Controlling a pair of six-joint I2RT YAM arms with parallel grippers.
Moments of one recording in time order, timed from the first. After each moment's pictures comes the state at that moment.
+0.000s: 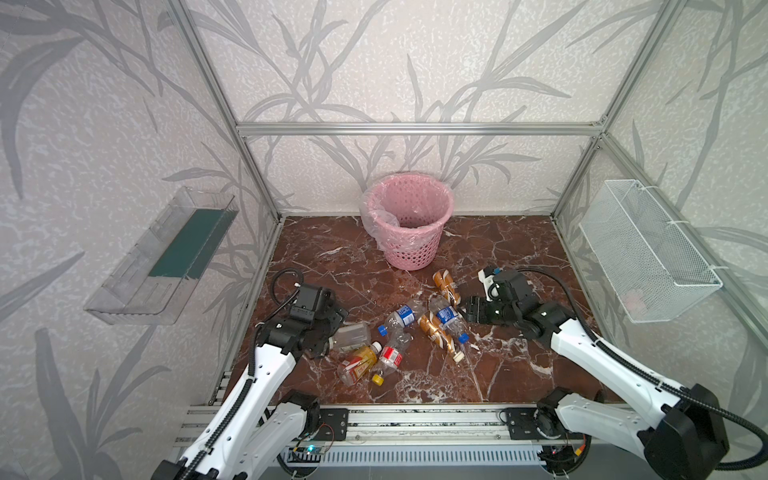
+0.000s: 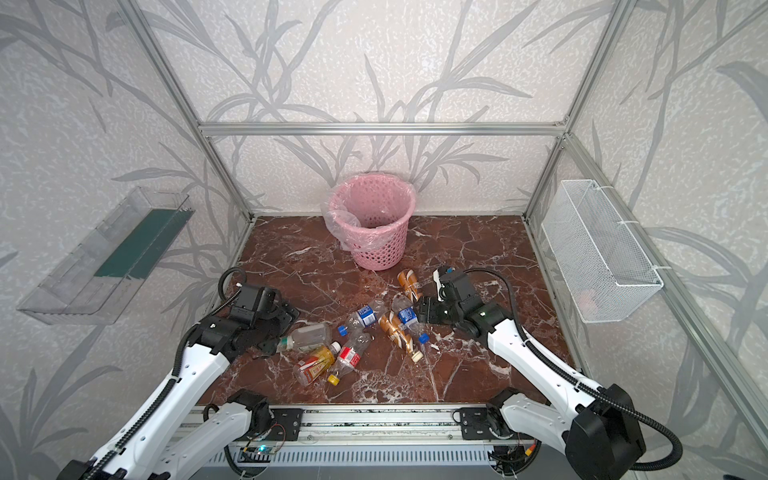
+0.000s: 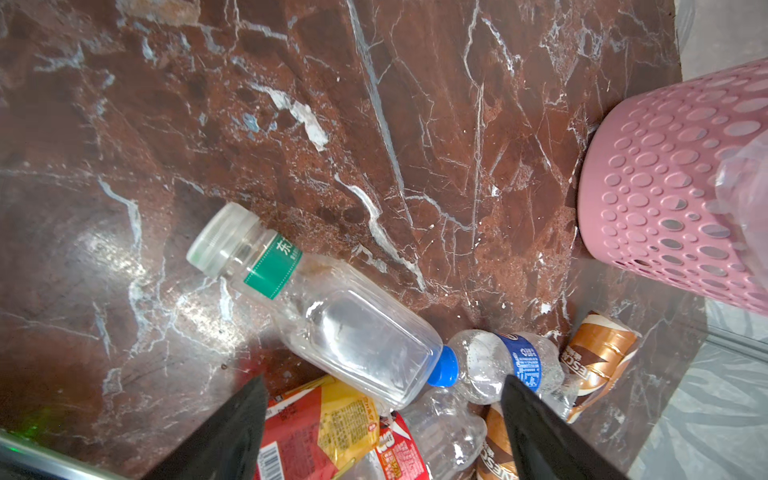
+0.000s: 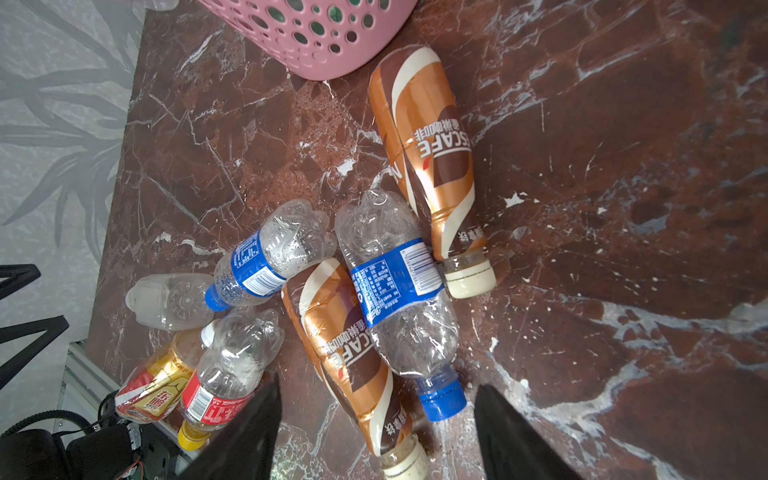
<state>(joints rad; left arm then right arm) -0.26 0.86 0.76 -0.94 -0.04 -1.24 0.53 1.10 0.76 -0.50 -0.18 0.58</state>
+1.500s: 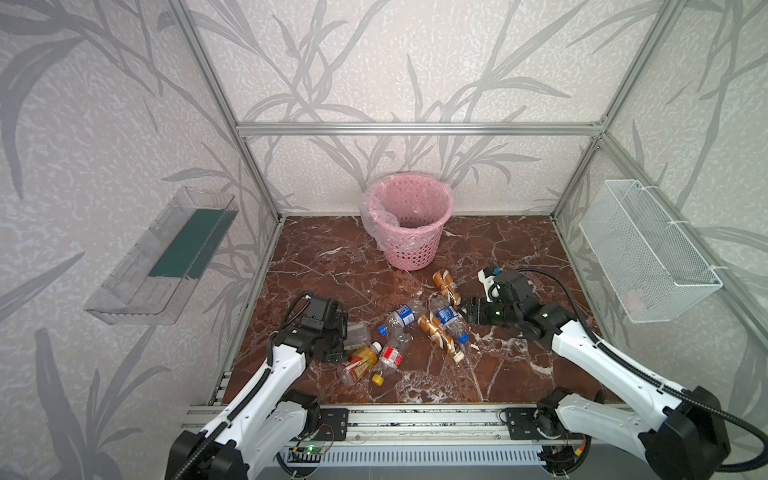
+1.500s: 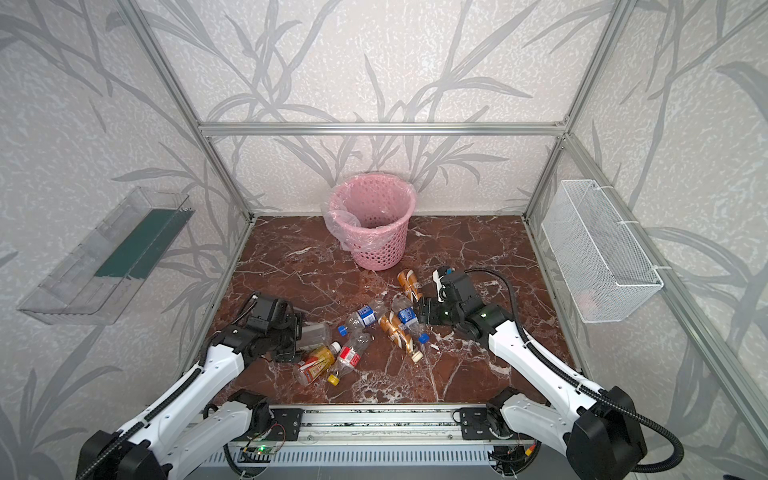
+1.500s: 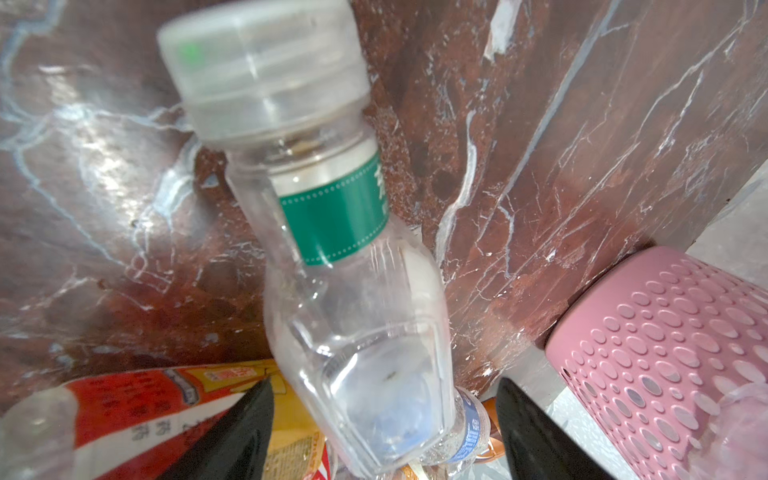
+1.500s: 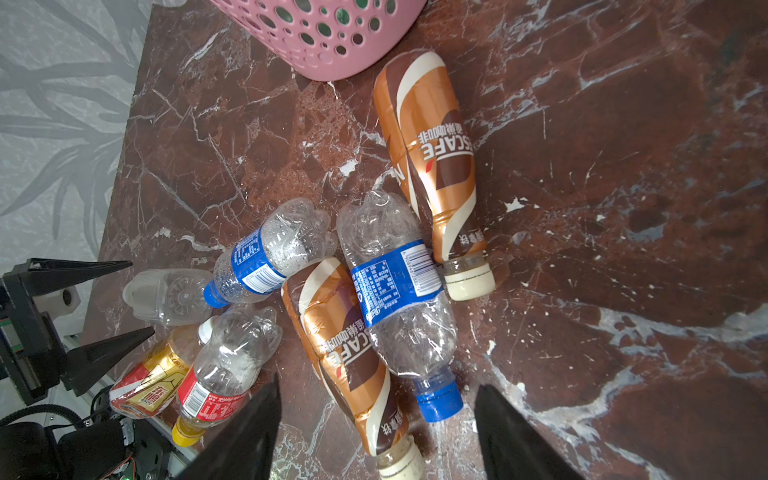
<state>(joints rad) -0.26 0.93 0.52 -0.67 0.10 -1.87 0.53 1.09 0.76 -0.49 -0.18 0.55</state>
